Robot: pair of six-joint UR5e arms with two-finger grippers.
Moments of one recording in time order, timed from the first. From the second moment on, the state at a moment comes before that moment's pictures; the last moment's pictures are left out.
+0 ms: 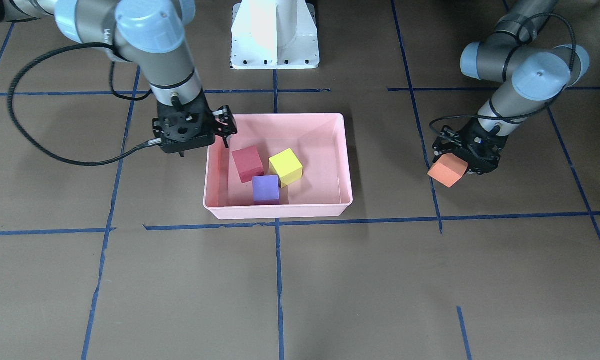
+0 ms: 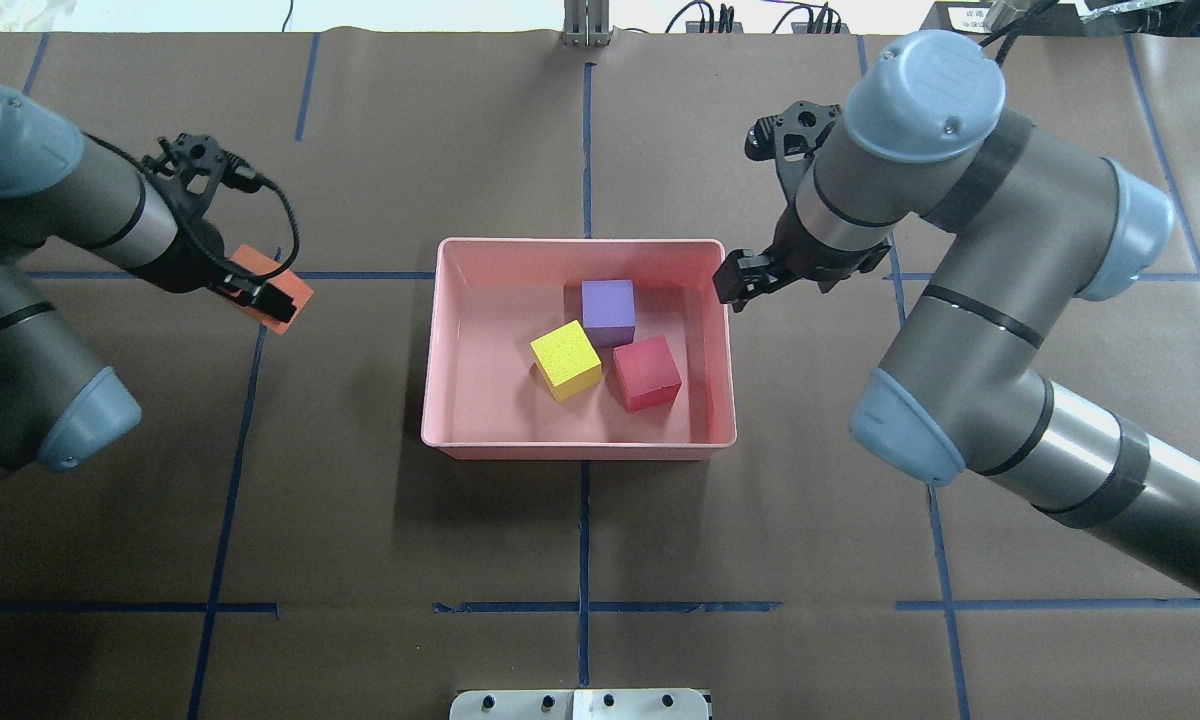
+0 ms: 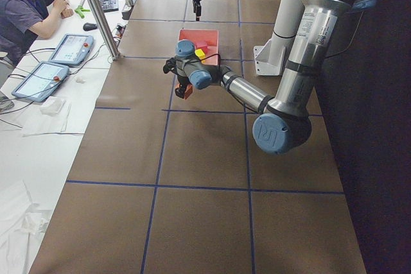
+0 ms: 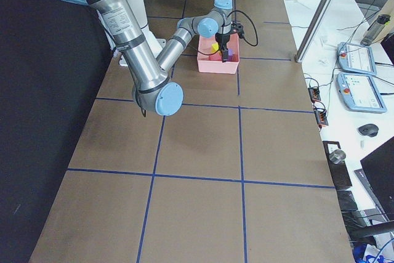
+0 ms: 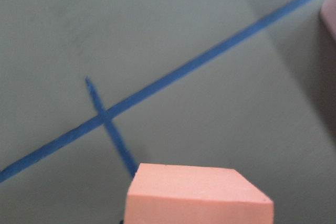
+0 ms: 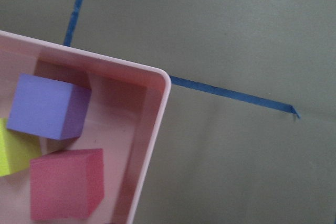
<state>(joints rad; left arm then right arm) -0.86 -1.91 -1.77 -1.81 -2.13 -0.58 0.76 -1.03 1.86 -1.70 2.02 0.76</state>
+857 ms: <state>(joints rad) -0.67 -2.30 -1.82 -1.39 -1.97 -1.13 0.99 -1.27 1.90 -1.69 2.15 0.32</state>
